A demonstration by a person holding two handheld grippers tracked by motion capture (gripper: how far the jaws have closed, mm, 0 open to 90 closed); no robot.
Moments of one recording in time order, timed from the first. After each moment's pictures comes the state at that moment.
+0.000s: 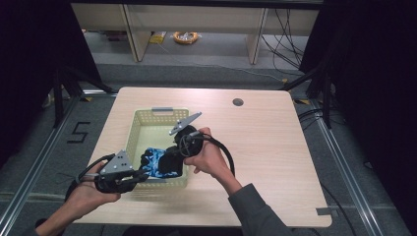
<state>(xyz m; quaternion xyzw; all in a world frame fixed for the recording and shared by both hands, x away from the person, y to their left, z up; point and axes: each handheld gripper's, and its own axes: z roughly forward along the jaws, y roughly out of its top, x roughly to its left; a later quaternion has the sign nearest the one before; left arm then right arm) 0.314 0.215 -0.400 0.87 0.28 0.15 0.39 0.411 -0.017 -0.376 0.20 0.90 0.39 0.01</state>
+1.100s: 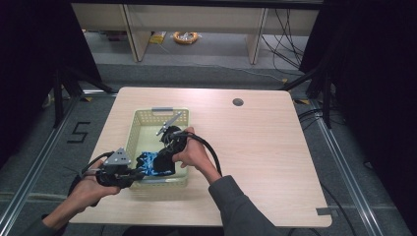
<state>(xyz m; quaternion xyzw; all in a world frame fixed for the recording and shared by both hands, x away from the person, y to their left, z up) 0.342 0.233 -0.432 0.87 0.32 0.11 0.36 0.450 0.025 -0.423 0.19 0.92 0.33 -0.03</state>
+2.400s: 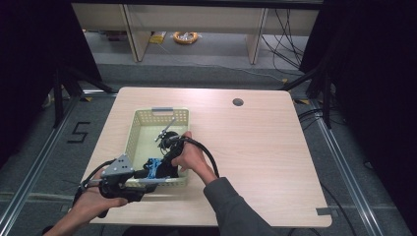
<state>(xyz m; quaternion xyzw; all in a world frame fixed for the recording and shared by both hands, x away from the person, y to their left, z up) 0.307 0.206 -0.419 0.83 0.32 0.10 0.45 0.455 0.034 -0.447 0.20 0.94 0.26 -0.01</state>
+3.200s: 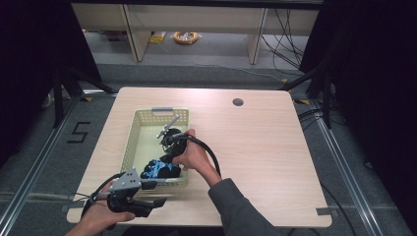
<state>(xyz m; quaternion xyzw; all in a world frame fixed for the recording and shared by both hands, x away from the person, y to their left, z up) 0.285 0.187 -0.437 0.83 0.30 0.07 0.46 0.446 0.024 -0.428 0.22 0.93 0.29 0.01</state>
